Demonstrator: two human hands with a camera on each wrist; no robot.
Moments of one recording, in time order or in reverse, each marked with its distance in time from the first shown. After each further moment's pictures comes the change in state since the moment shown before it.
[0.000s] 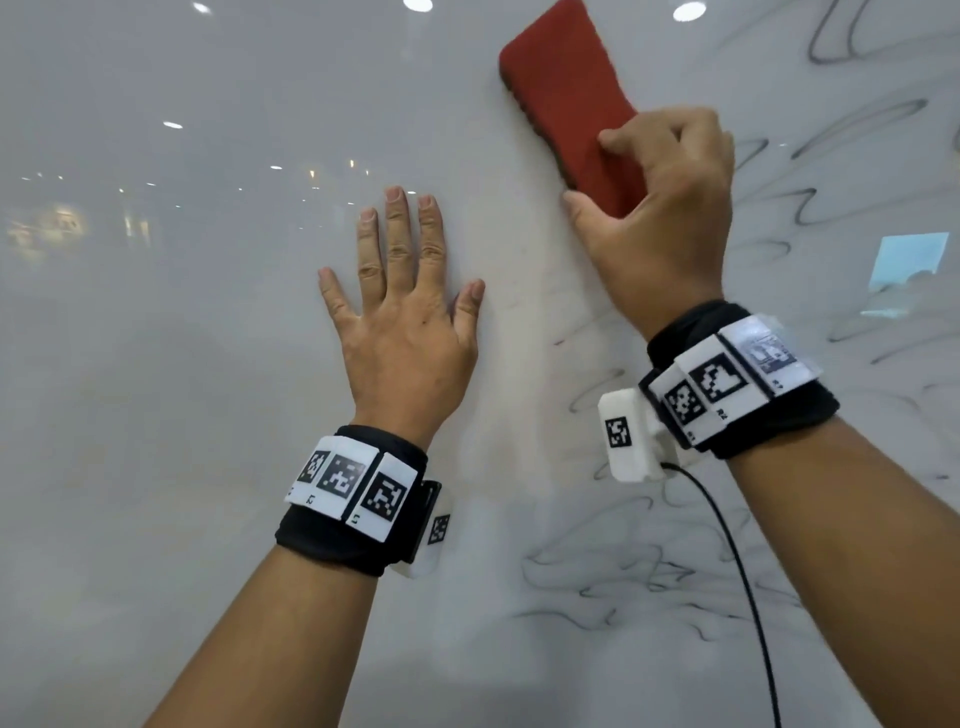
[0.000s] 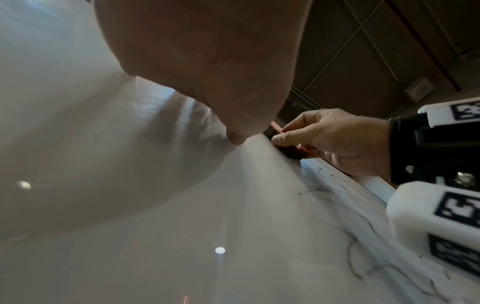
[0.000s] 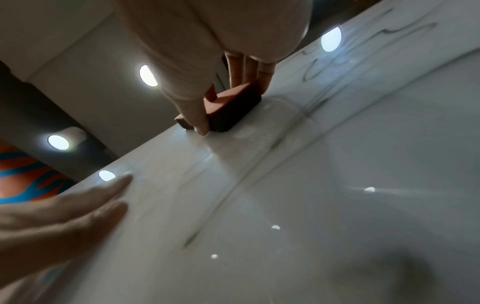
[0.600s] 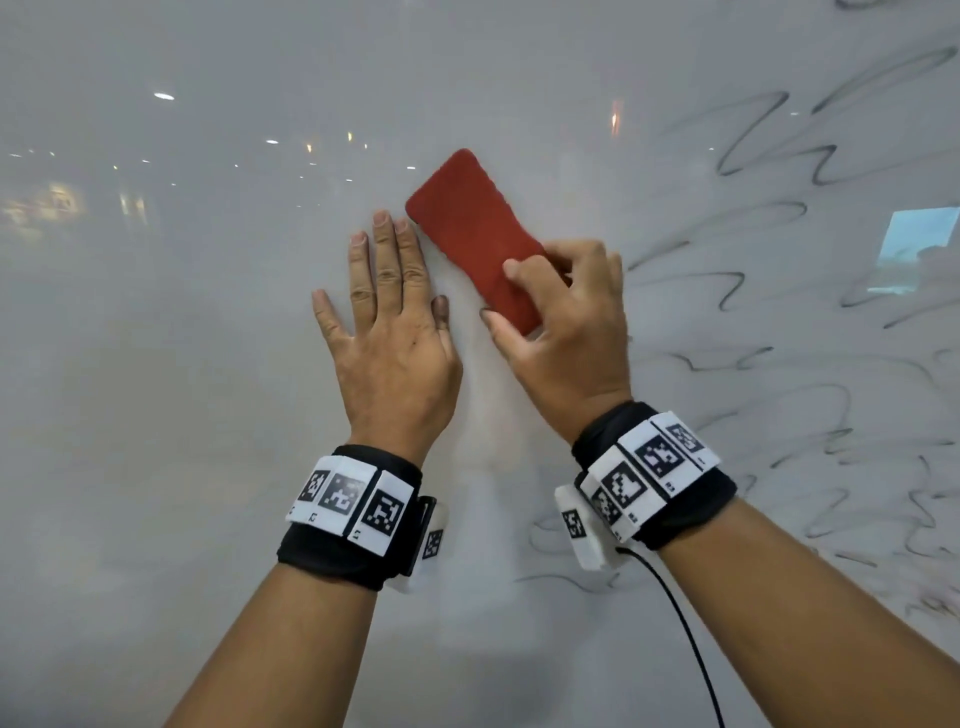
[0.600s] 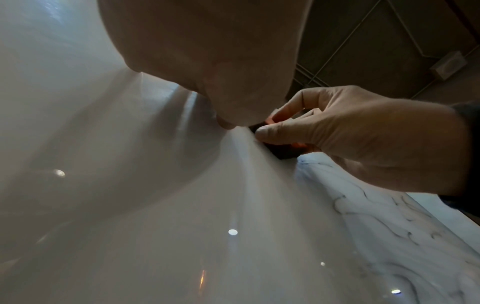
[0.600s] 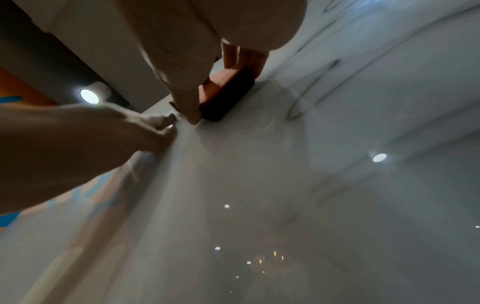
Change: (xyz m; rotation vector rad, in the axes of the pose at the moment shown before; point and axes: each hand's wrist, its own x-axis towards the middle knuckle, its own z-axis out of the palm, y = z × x) left_hand -0.037 -0.017 0.012 -0.063 -0.001 -0.062; right_hand -0.100 -0.028 0.026 0.000 -0.162 -0.092
